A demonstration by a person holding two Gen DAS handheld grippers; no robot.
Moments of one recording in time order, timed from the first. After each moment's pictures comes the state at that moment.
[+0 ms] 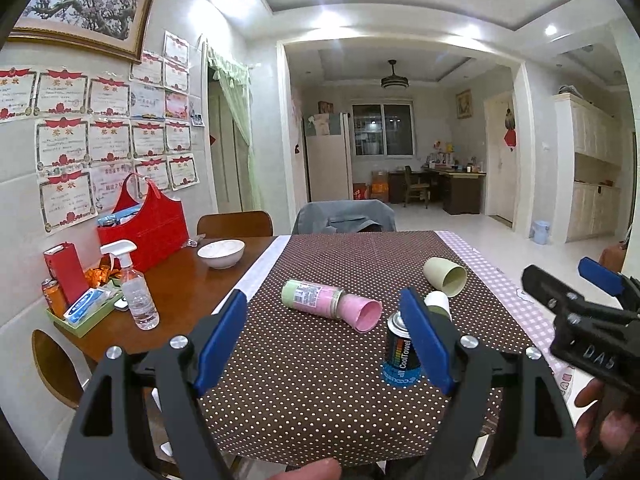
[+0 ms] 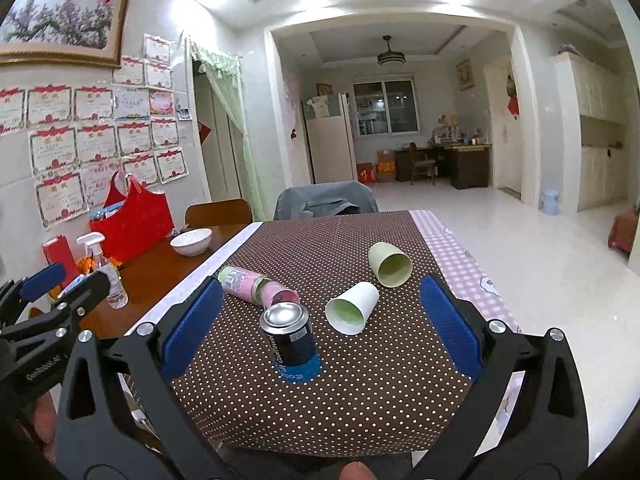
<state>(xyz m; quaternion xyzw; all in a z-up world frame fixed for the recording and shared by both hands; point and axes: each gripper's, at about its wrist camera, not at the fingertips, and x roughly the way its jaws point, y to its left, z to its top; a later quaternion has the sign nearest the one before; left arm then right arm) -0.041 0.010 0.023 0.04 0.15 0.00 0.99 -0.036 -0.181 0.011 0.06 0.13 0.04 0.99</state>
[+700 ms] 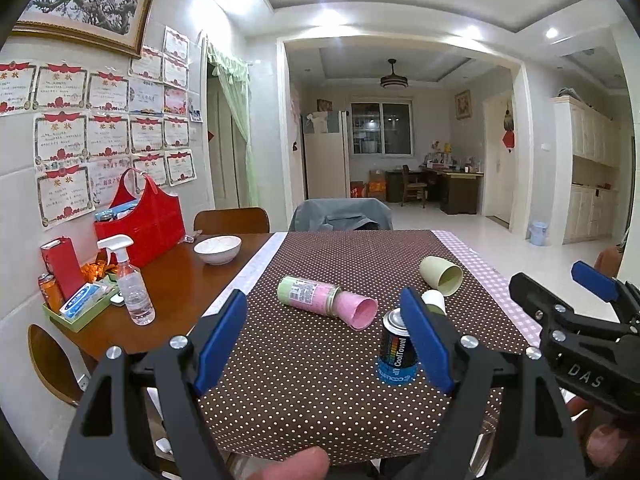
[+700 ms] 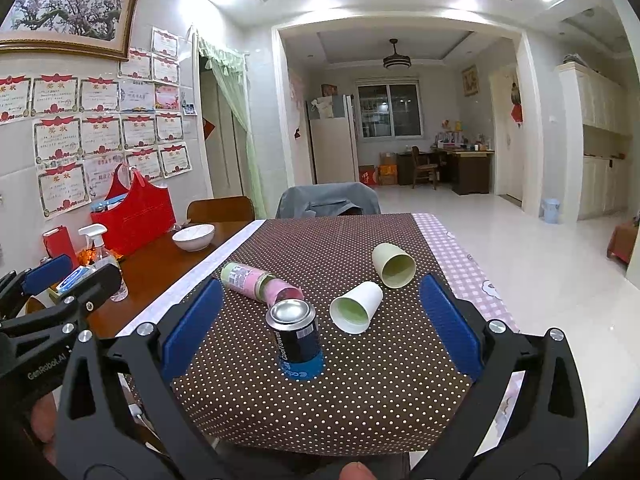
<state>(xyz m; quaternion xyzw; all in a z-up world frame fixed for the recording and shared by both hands) -0.040 0.012 0.023 0.03 0.15 0.00 0.99 -0.038 -0.173 0.010 0.06 0.13 0.04 0.99</state>
